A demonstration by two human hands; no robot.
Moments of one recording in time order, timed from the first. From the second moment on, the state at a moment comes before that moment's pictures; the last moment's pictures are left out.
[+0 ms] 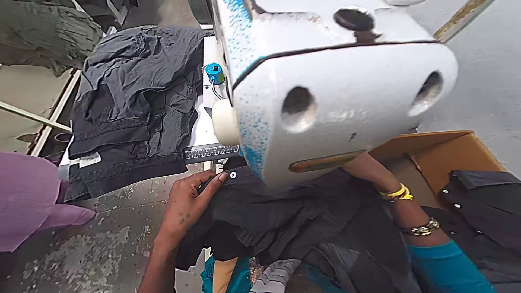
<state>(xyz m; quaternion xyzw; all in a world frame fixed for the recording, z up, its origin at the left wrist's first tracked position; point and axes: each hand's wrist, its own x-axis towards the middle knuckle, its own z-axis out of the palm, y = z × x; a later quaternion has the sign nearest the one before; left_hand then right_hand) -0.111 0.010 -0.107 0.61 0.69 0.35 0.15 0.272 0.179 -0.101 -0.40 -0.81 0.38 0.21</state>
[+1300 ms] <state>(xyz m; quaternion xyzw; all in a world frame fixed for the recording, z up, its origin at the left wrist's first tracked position) -0.043 -0.009 -0.081 0.64 0.53 0.49 0.25 0.181 0.119 -0.073 -0.14 -0.90 0.29 0.30</state>
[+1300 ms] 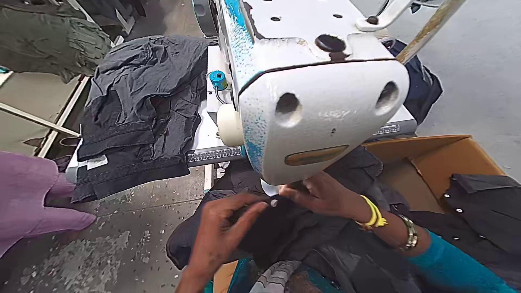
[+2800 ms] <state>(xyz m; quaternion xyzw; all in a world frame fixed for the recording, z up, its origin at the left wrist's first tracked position) -0.017 0.030 -0.122 0.49 0.67 0.48 0.29 0.223 0.235 -0.126 -0.43 -0.86 0.04 0.29</state>
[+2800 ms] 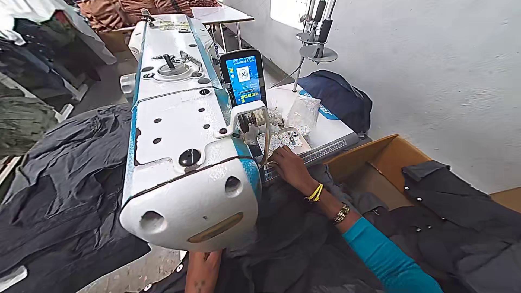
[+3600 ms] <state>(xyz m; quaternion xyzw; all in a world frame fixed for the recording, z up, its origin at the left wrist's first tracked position) -0.043 -0.022 -0.084 0.67 0.56 0.43 0.22 0.174 0.119 -0.084 -0.11 -0.91 -0.06 0.38</state>
